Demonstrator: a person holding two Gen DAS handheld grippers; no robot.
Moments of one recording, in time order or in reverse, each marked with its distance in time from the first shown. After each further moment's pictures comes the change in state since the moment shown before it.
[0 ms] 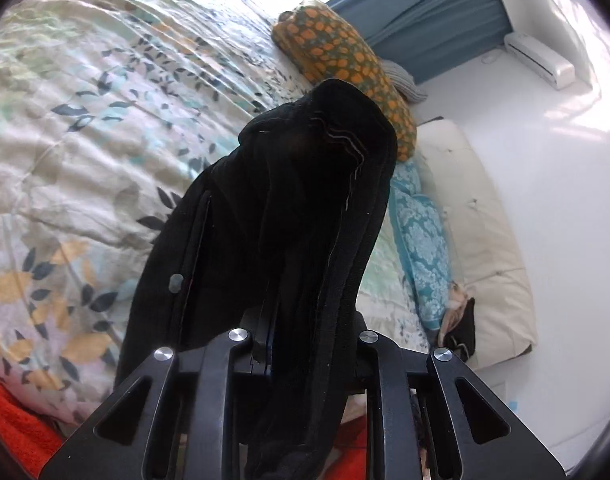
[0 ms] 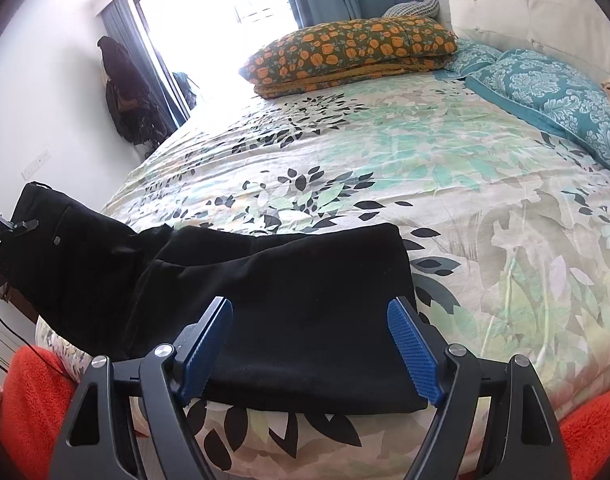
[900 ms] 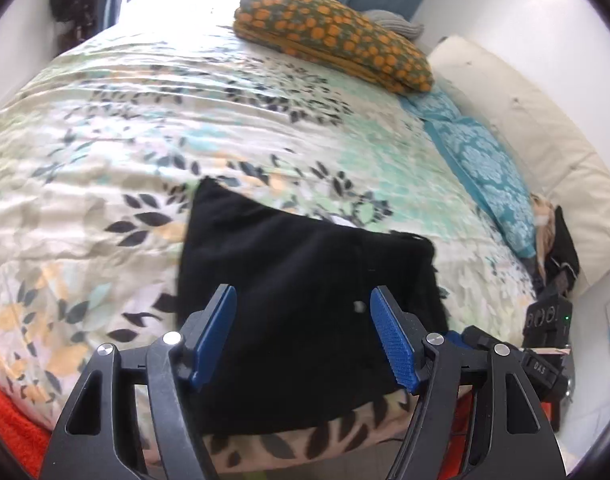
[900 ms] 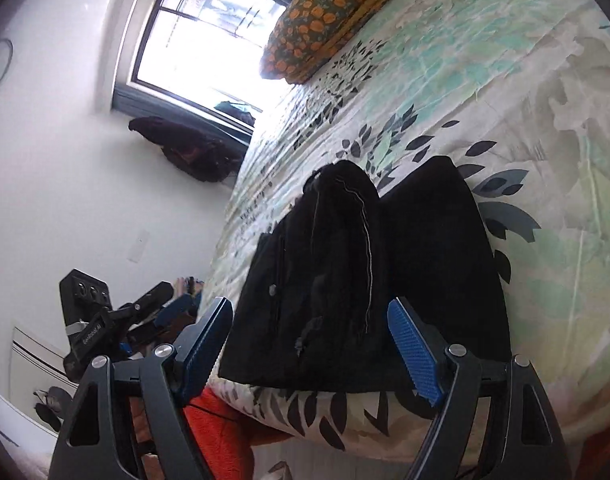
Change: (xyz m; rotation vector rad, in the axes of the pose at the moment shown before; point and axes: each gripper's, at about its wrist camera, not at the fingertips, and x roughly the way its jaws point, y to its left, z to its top) left arm 0.068 -0.045 -0.075 0.330 -0.028 0.381; right arm 0.051 -0.039 0.002 0.310 0.231 0.426
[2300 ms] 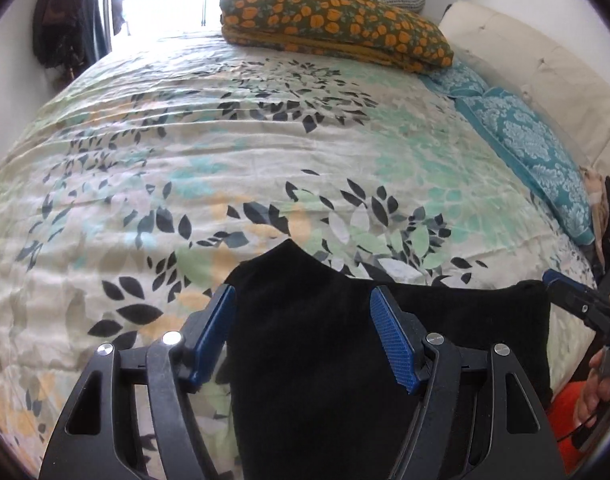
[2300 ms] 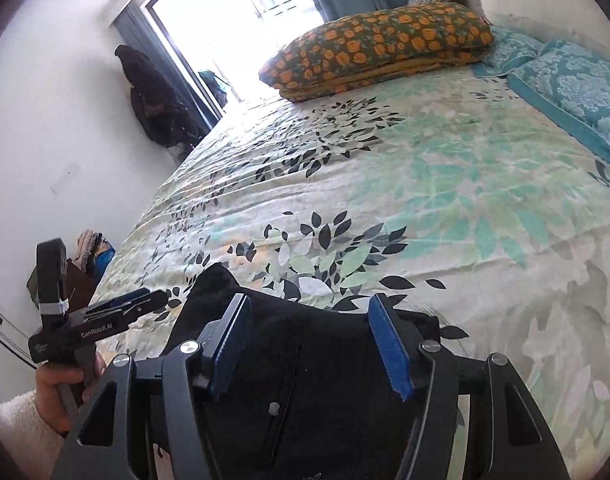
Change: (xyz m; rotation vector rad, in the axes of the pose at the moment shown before) left arm 0.114 -0.042 0.066 0.202 0.031 0.110; right arm 0.027 0.044 0.099 -0.325 -0.043 -0.289
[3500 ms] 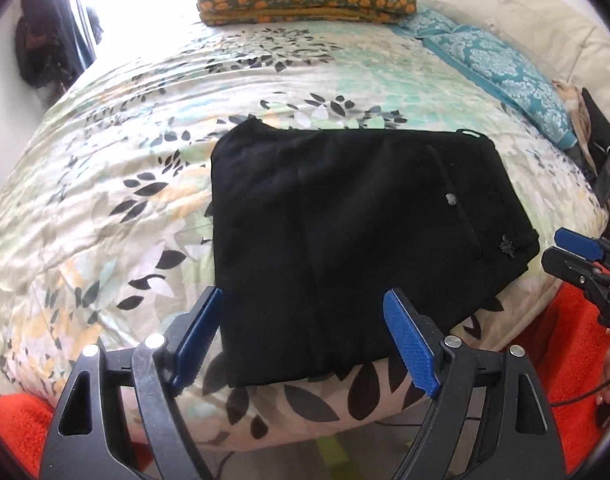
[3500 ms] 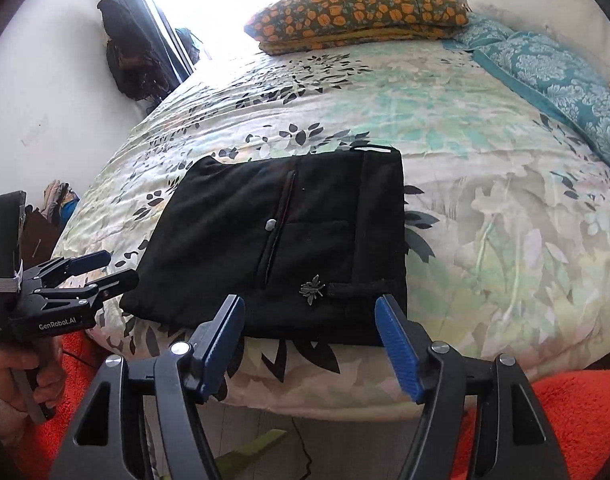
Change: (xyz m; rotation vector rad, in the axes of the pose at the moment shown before) left arm -0.083 -0.038 -0.133 0.112 0.107 0.074; right arm -0.073 0.043 -0.124 -0.055 0.058 -0.188
